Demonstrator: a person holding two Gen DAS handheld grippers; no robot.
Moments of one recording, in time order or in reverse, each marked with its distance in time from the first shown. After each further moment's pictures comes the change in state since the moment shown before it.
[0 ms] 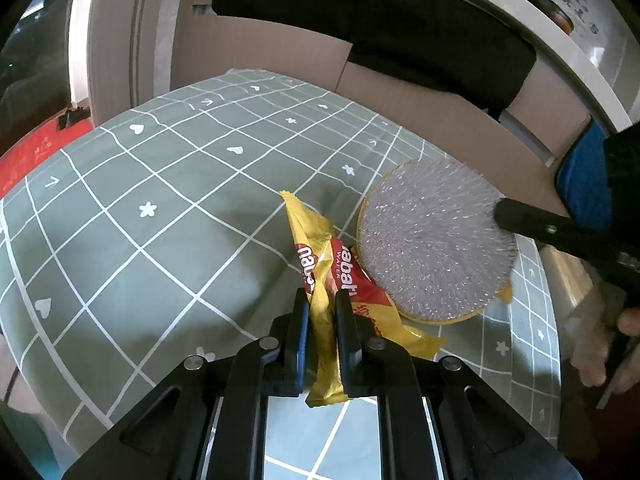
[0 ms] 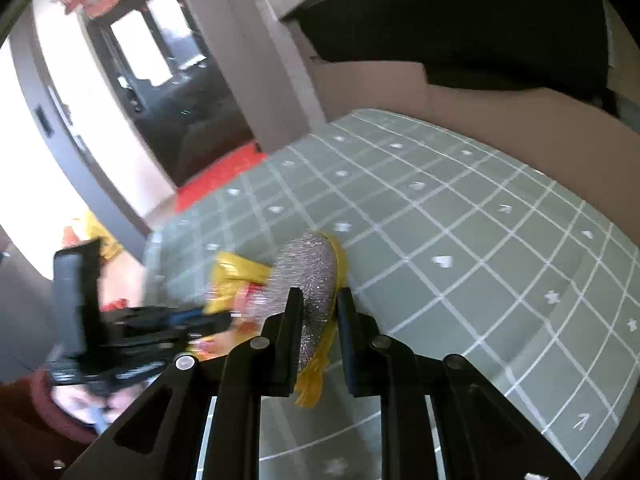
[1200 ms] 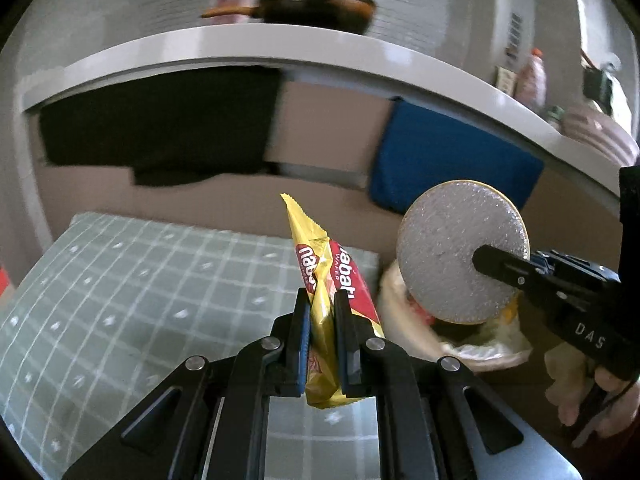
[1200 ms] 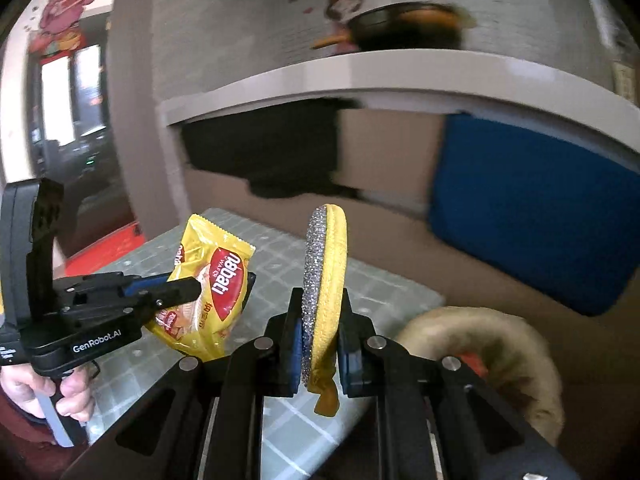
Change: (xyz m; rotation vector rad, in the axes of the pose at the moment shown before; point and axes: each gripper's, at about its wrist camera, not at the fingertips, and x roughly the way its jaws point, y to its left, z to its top) left arm -0.044 -0.266 0.024 0.401 -0.179 -0.250; right arm -0.244 -0.036 -0.074 0.049 -0.348 -0.569
